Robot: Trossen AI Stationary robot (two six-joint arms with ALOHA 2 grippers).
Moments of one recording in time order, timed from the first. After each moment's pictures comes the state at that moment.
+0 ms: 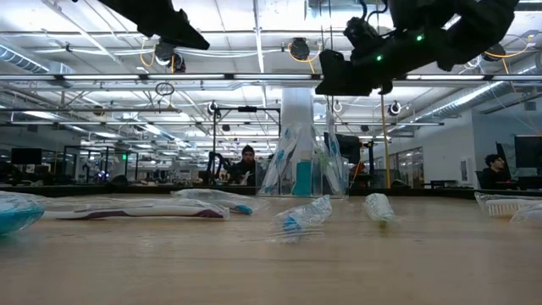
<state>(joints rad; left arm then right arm) 0.06 1.03 0.85 -0.29 0.00 0.25 -0.03 1.42 0.59 0.71 0.80 -0.02</state>
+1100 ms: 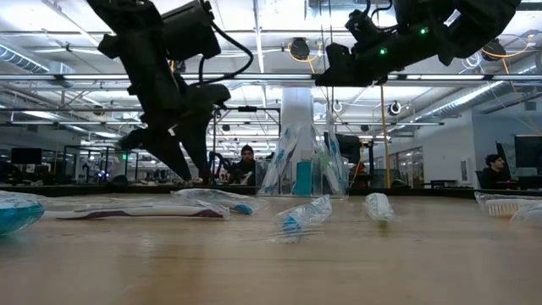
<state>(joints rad) 0.02 1.57 0.84 -0.36 -0.12 -1.03 -0.11 1.32 0.59 0.67 0.65 -0.14</state>
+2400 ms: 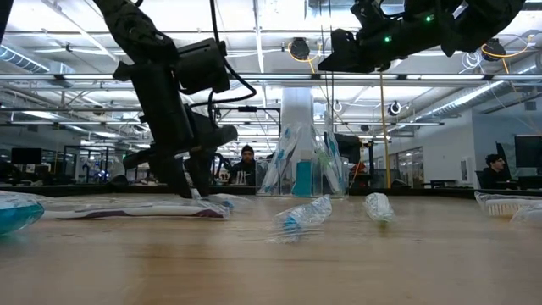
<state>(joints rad) 0.10 1.72 0.85 -0.35 -0.25 -1.06 -0.11 1.26 0.59 0.71 0.65 -0.23</state>
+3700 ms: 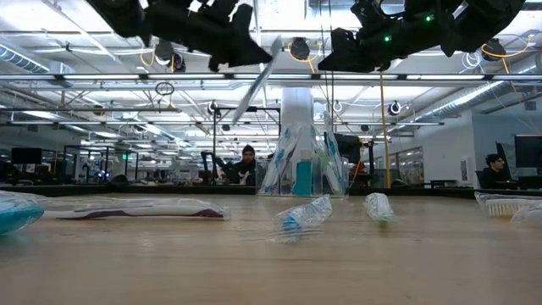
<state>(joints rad) 0.19 1.45 0.84 0.54 -0.21 0.10 -0.11 1.27 0.59 0.72 0.65 -0.23</state>
